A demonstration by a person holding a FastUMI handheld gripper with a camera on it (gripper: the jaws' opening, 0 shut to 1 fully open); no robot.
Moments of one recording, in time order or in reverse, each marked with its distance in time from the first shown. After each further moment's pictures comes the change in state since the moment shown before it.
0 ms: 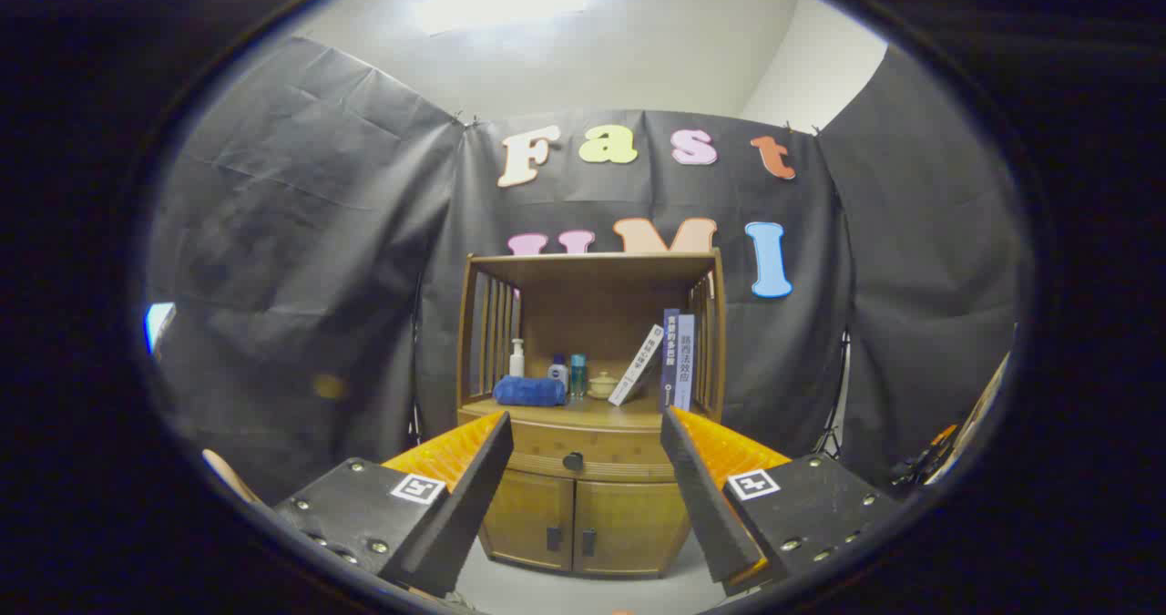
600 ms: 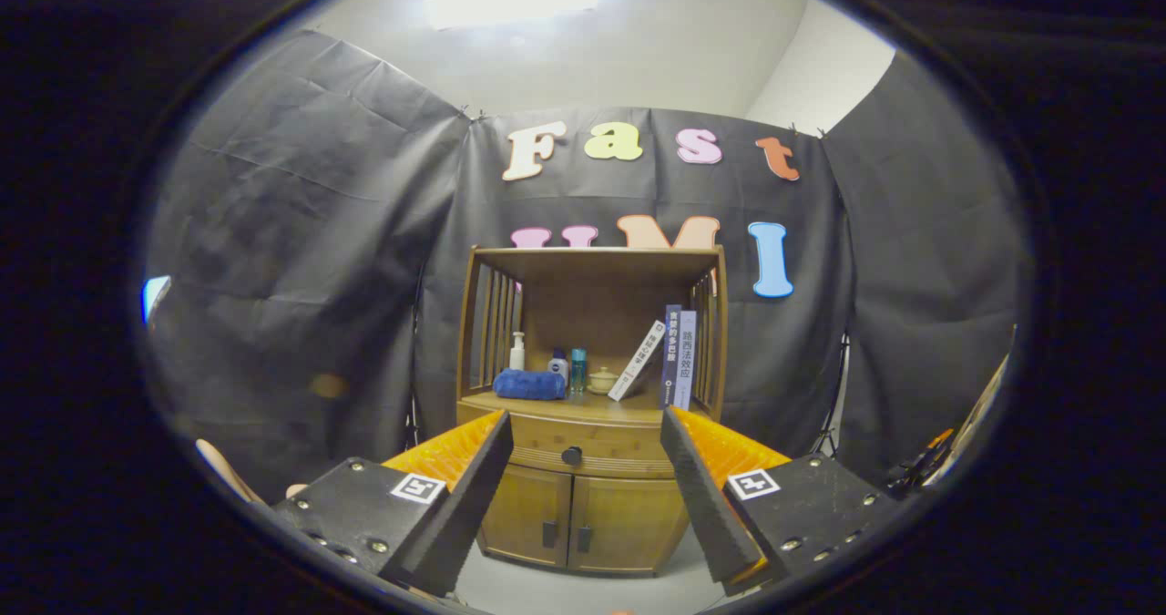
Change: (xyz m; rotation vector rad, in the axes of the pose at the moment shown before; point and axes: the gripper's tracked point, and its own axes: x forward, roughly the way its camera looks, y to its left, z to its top) arm -0.001 0.000 -0.003 -0.015 0.002 -0.010
